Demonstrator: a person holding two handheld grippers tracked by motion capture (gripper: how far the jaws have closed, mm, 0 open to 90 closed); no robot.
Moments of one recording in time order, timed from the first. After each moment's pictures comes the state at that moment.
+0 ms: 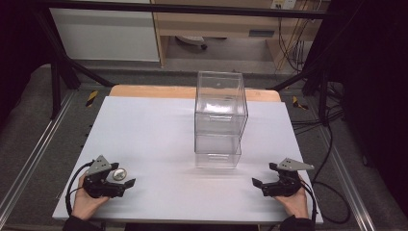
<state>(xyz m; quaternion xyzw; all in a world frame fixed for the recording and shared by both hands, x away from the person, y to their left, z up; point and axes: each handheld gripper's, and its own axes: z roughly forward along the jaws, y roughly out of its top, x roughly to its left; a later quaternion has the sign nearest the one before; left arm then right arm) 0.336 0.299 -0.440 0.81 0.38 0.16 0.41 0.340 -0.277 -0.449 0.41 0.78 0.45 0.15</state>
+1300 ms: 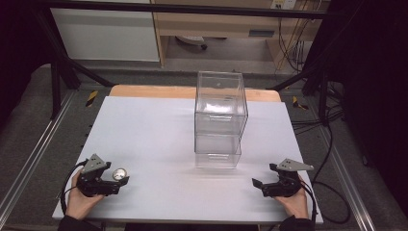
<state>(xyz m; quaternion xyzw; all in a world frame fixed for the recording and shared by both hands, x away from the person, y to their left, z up) 0.337 0.312 -0.436 0.80 0.42 0.18 0.38 0.339 -0.277 -0.450 0.42 0.78 0.45 0.15</state>
